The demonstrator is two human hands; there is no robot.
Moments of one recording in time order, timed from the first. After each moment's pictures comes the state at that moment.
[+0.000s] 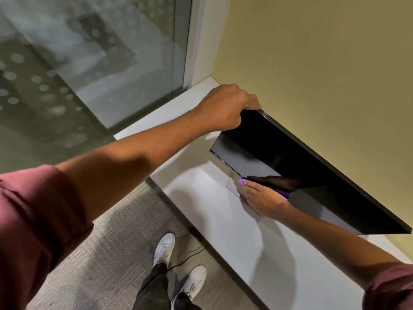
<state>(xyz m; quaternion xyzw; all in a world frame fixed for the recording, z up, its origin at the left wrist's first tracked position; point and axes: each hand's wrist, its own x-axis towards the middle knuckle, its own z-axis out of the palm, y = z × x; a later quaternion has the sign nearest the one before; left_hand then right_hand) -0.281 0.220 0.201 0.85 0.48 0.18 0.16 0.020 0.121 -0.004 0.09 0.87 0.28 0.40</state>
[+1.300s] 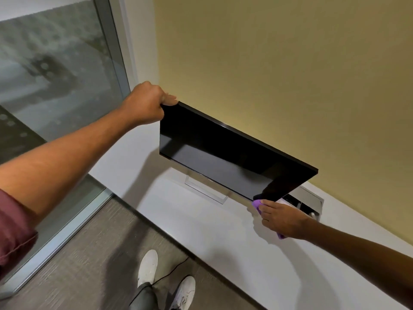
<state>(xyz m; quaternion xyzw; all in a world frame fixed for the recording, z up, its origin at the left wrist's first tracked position) -0.248 0.193 0.218 0.80 0.57 0.15 0.12 0.227 -0.012 0.058 0.21 0.89 0.11 0.40</state>
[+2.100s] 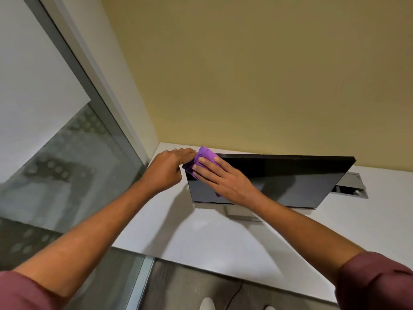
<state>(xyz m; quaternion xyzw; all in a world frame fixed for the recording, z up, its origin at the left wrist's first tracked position) -0.297 0.238 0.213 0.94 0.31 0.10 0.07 -0.055 0.156 0.104 0.48 0.82 0.31 0.01</state>
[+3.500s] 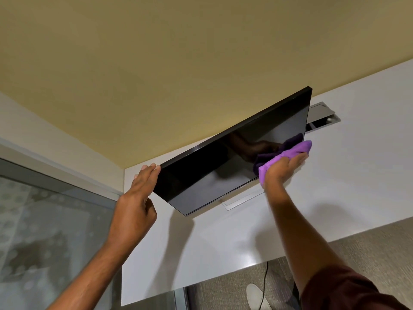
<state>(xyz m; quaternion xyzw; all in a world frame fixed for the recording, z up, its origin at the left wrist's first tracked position) -0.297 0.237 0.176 0.94 0.31 0.14 0.11 0.042 0.096 -0.048 0.62 -0.22 -0.10 -0.74</state>
